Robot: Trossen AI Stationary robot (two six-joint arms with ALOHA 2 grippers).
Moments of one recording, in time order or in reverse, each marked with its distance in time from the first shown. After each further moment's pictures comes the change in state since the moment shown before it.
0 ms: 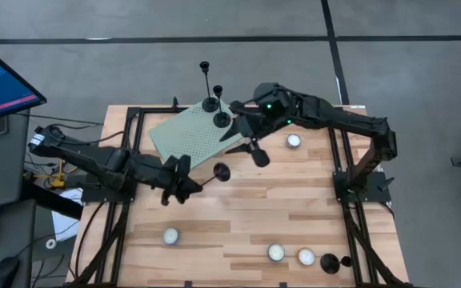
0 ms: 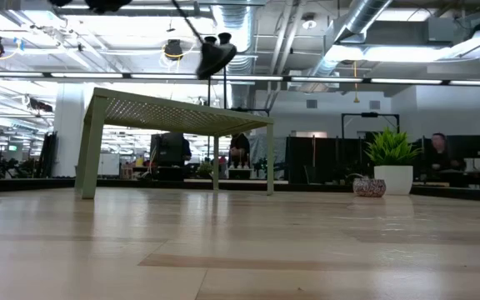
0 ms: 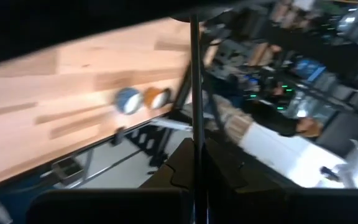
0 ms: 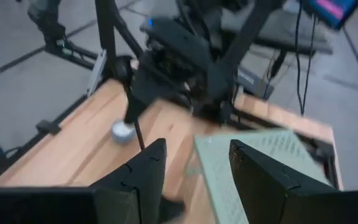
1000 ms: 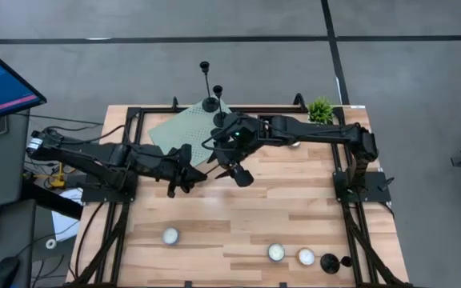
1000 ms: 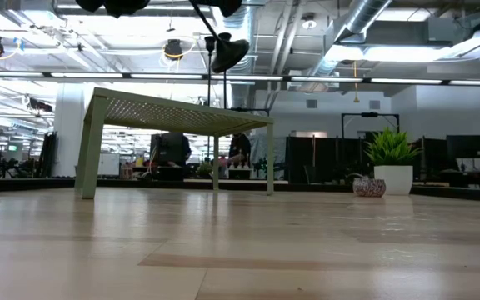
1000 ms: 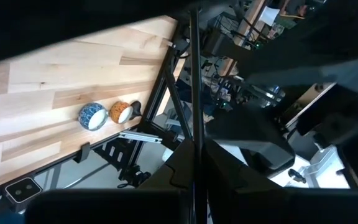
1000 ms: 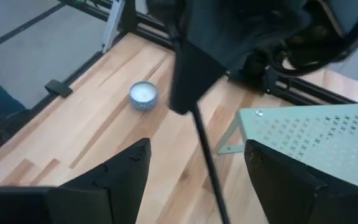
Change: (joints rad) left arm 0.106 0.000 0.000 0.080 0.020 0.024; right arm 0.091 0.189 0.013 -0.029 0.051 -0.023
